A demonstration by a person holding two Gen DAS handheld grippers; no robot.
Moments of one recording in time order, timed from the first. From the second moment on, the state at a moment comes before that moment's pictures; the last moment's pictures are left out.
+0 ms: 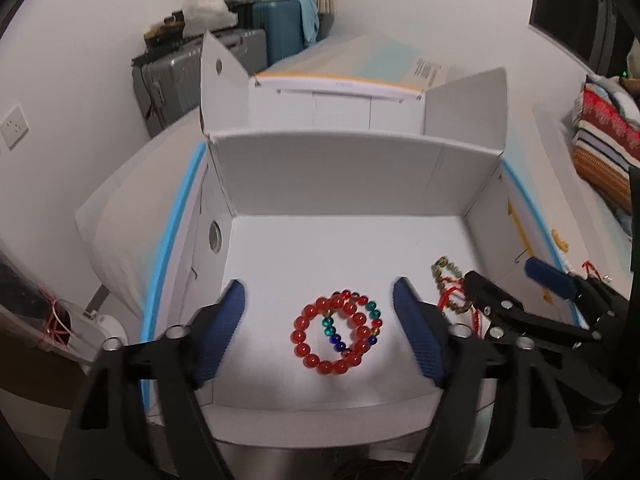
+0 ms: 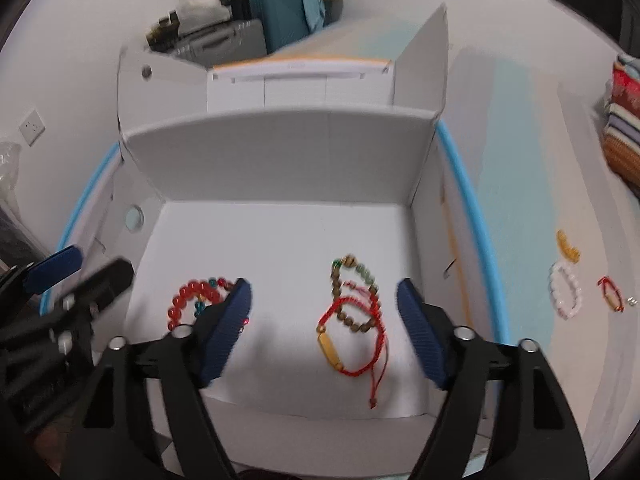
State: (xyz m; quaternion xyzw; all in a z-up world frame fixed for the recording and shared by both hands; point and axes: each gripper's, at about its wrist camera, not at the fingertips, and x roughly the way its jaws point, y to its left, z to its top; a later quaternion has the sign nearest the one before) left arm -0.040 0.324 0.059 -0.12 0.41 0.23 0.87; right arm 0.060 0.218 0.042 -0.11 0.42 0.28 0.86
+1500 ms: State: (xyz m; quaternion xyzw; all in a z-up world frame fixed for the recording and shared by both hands) left arm 0.152 0.040 0.030 -0.02 0.43 0.05 0.90; right arm 0.216 -0.169 0.032 0.02 0.42 0.05 0.91
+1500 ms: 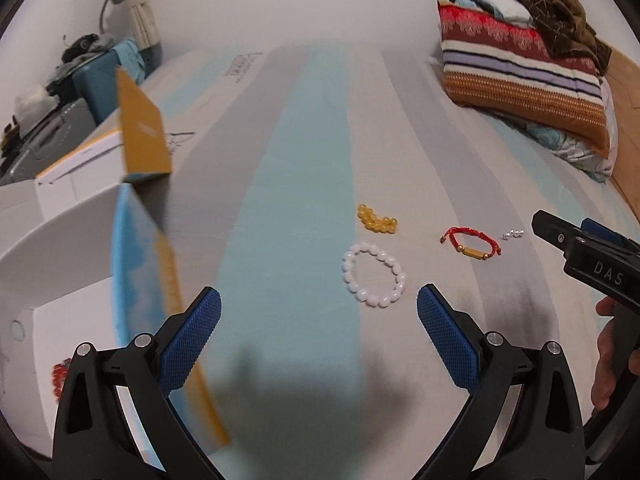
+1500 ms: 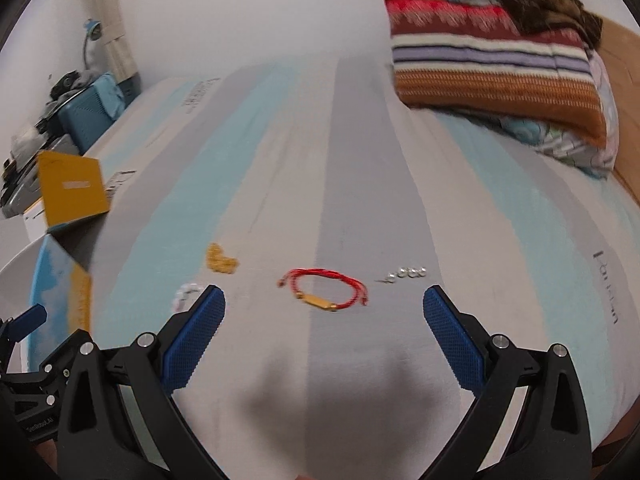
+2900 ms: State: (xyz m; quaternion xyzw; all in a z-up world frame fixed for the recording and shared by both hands) left arm 0.224 0.022 -0.076 0.00 0.49 0.05 0.87; right arm 0.310 -0.240 -0.081 0.05 0.51 0.00 0.86
